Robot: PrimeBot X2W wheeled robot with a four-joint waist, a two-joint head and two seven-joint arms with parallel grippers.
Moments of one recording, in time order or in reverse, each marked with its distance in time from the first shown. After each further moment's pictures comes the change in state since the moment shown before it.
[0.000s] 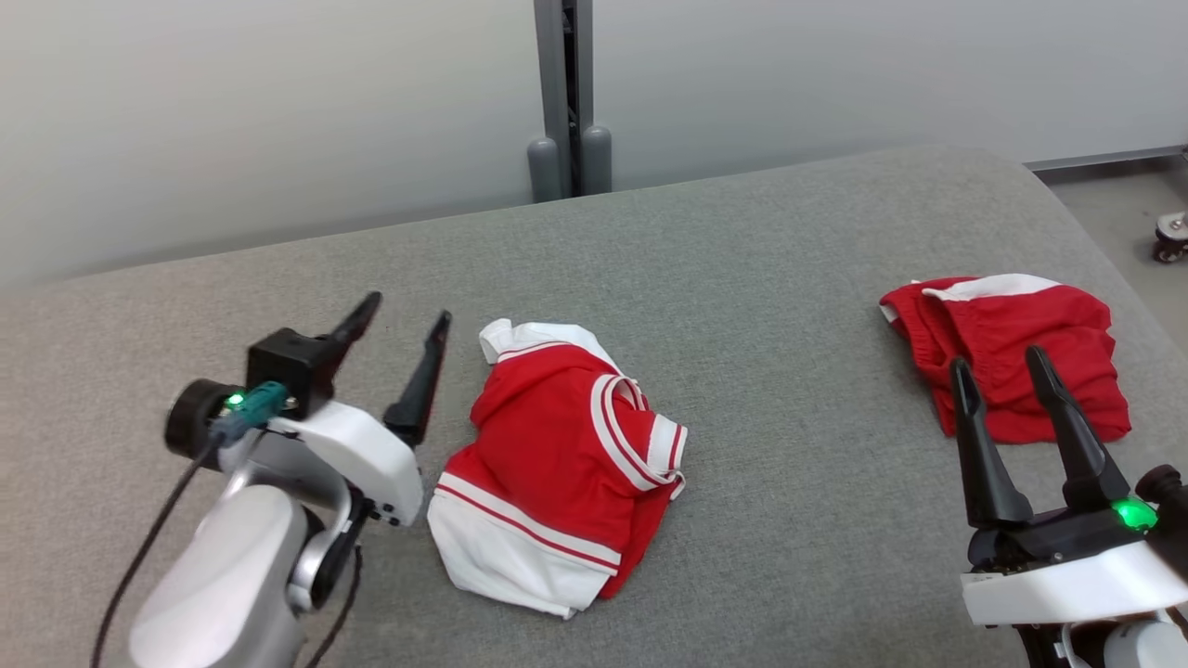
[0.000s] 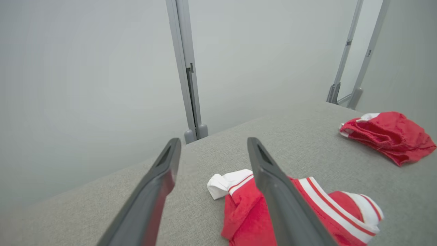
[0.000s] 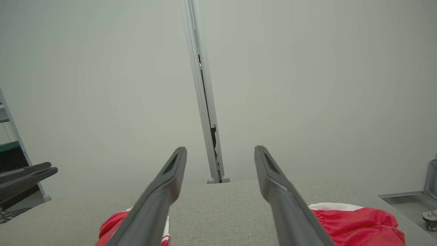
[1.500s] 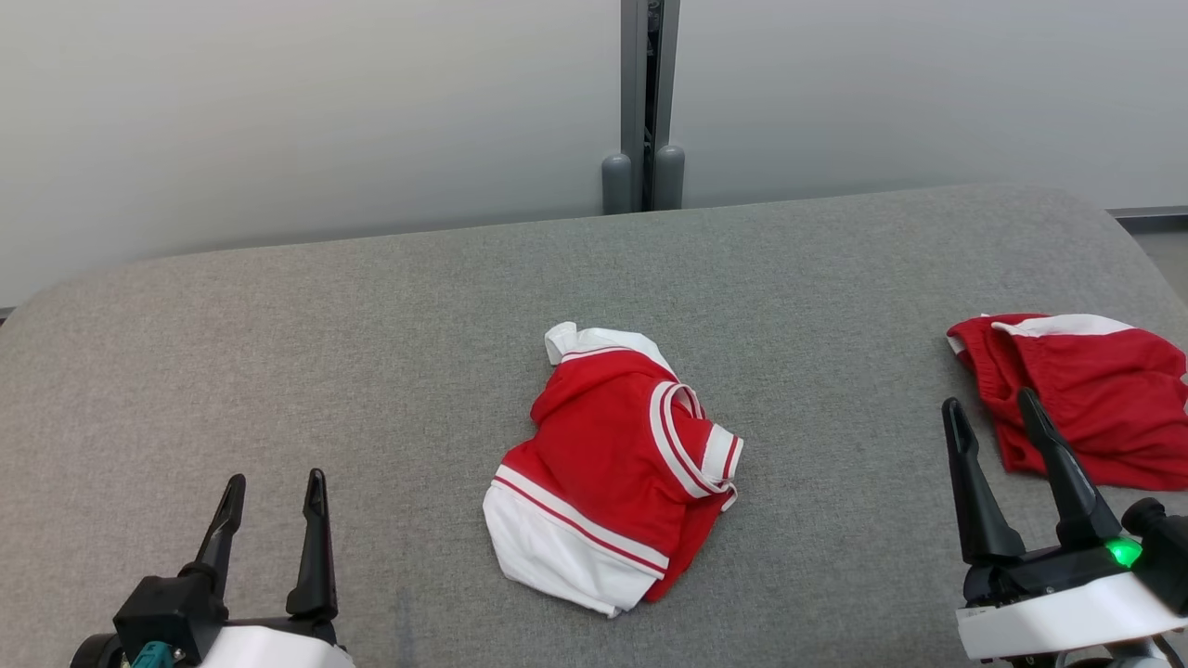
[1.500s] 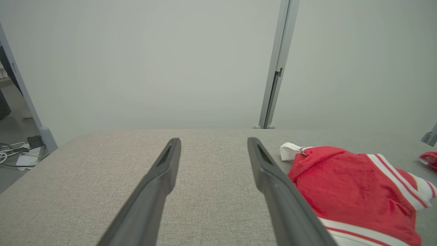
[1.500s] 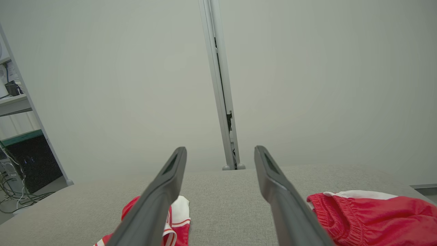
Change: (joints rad) left arm 0.507 0.056 0.183 -0.359 -0.034 0.280 -0.175; right arm 0.063 0.021 -0.017 0.008 -0.015 0.000 0.020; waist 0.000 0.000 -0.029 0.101
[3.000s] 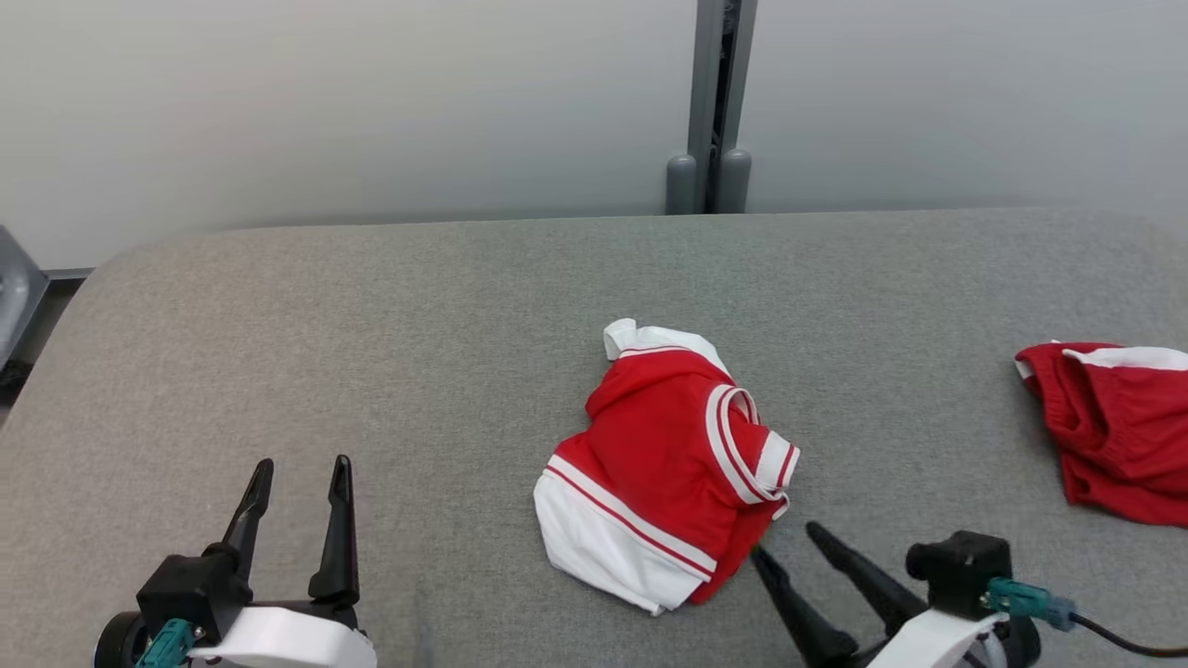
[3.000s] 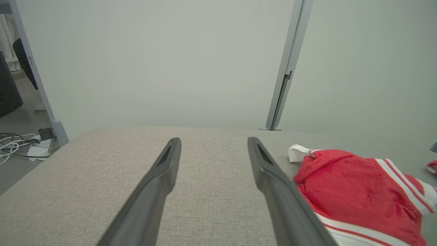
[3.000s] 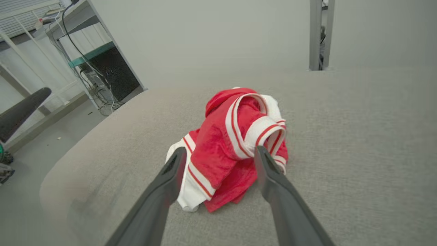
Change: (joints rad) left arm -0.045 -0.016 -0.035 0.030 -0.016 -0.020 0.003; right arm 0.005 -0.022 0.239 0.055 0.111 0.000 0.249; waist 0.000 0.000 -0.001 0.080
